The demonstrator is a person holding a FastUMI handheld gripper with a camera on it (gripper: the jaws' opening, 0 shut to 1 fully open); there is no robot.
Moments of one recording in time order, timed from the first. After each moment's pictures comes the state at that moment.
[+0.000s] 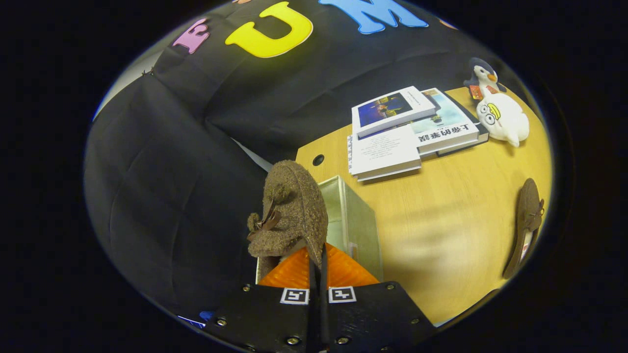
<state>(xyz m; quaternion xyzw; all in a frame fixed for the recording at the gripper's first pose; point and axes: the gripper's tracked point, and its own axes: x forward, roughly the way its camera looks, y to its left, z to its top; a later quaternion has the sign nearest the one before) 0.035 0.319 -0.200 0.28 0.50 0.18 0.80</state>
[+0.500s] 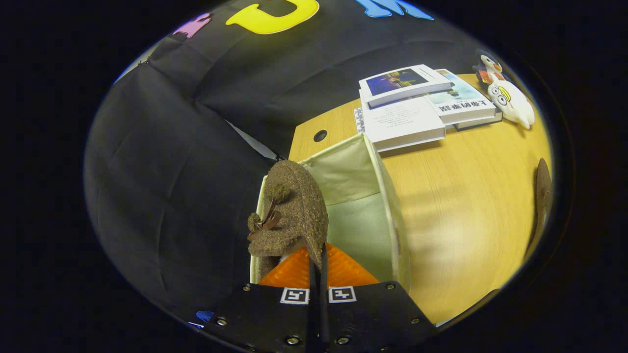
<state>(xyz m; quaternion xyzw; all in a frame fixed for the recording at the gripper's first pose) 0.017 0.383 -0.253 0.27 0.54 0.16 0.78</state>
